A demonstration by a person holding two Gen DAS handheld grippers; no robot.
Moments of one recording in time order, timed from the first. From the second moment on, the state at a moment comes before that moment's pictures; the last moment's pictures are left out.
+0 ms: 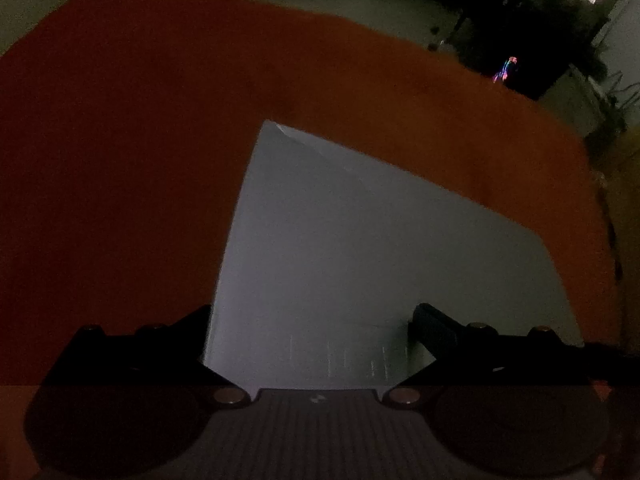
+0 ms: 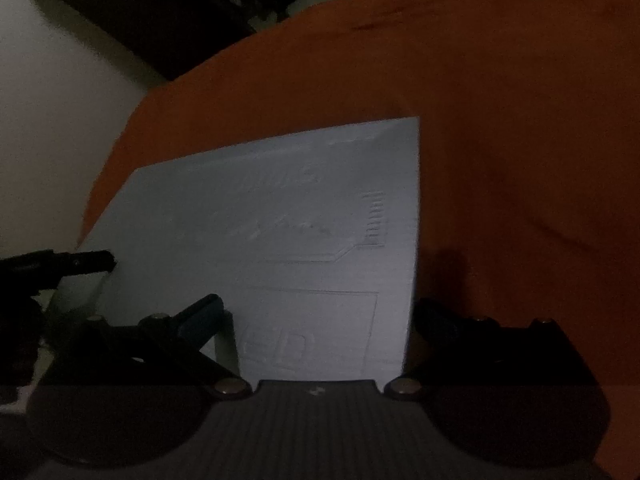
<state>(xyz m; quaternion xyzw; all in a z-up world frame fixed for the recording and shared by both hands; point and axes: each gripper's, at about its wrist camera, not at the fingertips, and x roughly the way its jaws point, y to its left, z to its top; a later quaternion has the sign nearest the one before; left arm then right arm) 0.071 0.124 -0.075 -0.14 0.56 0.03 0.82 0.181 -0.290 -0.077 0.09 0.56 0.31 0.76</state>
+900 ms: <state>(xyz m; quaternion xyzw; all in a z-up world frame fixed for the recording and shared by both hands) 0.015 0.088 -0.108 -0.03 0.54 0.10 0.83 0.050 -0.233 -0.097 -0.03 0.45 0.25 0.86</state>
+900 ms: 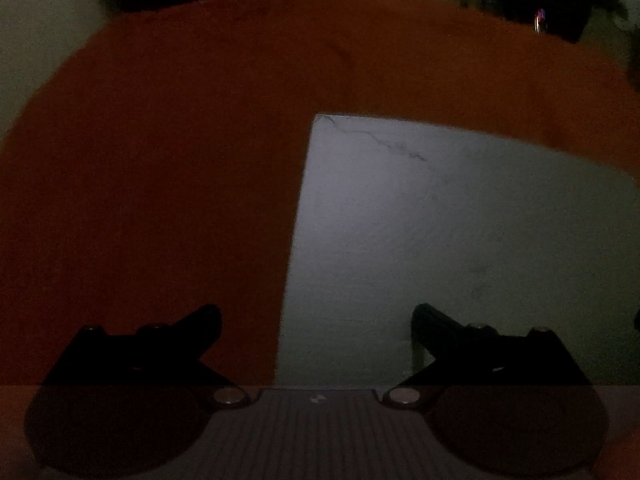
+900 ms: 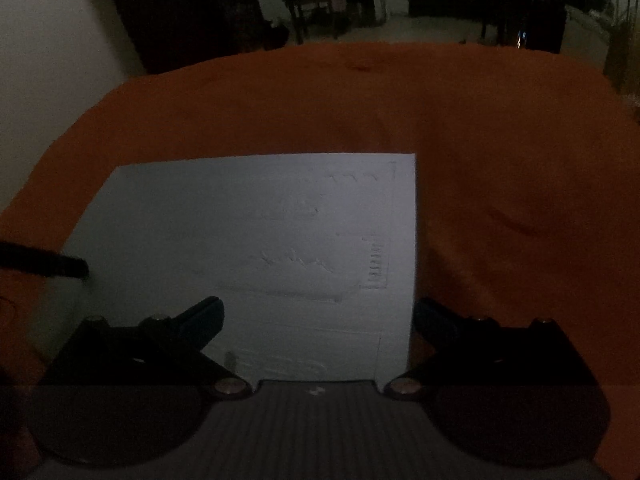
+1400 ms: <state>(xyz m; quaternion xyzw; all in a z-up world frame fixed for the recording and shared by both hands) 0.011 0.061 -0.125 -0.03 0.52 0.11 0.84 0.029 -0.242 -0.105 -0.03 0.44 0.23 0.87</state>
